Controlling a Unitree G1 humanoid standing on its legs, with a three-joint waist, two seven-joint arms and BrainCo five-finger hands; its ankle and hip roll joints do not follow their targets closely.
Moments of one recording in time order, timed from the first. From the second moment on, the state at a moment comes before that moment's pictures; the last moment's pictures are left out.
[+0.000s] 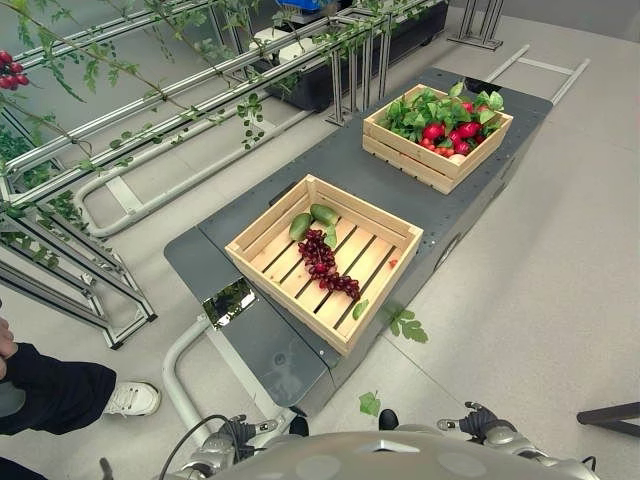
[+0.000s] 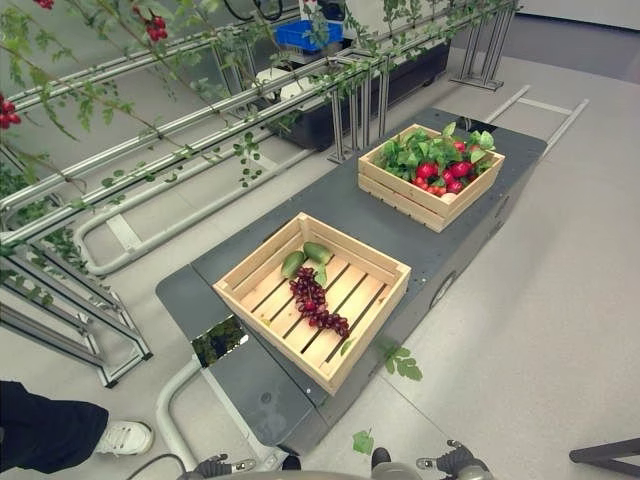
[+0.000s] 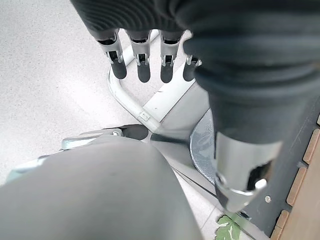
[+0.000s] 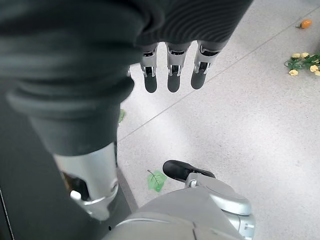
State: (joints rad) left arm -0.02 0.16 -0.17 1.32 -0.15 -0.01 0.04; right arm -0.03 -0.29 0.21 1.30 0.03 0.01 -0.10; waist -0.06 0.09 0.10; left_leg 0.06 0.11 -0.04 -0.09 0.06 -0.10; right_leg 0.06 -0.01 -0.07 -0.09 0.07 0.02
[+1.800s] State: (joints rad) left arm -0.02 0.16 -0.17 1.26 -0.15 0.00 0.06; right arm -0.02 -0.29 0.25 1.27 0.03 0.01 -0.07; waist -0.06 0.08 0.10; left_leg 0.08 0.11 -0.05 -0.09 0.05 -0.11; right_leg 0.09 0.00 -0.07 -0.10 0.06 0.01
